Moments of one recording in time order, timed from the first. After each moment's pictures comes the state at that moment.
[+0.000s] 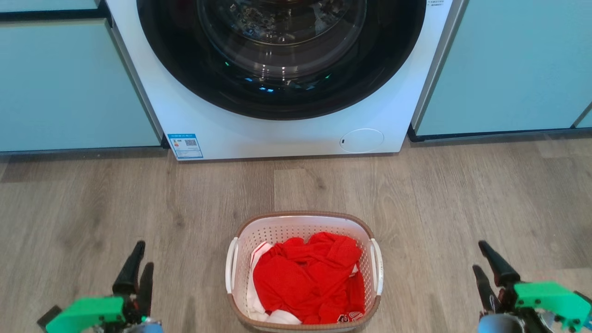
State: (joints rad) left arm 0.01 0.04 0.07 0.35 -1.62 -0.12 0.10; right arm -0.01 -0.03 -0.13 0.35 1.62 0.13 0.10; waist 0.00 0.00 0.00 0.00
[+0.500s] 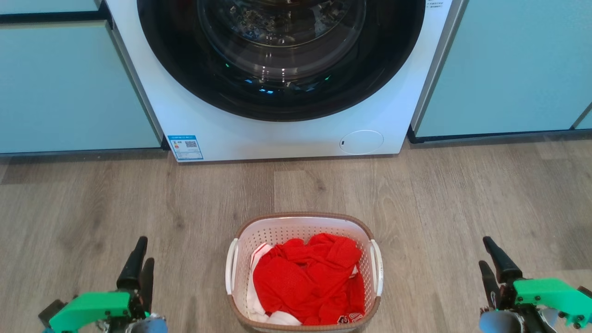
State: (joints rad) left arm 0.02 0.03 0.05 0.36 -1.58 -0.12 0.06; right arm 0.00 -0.03 -0.12 0.34 1.56 0.12 0.06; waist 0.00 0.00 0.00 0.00
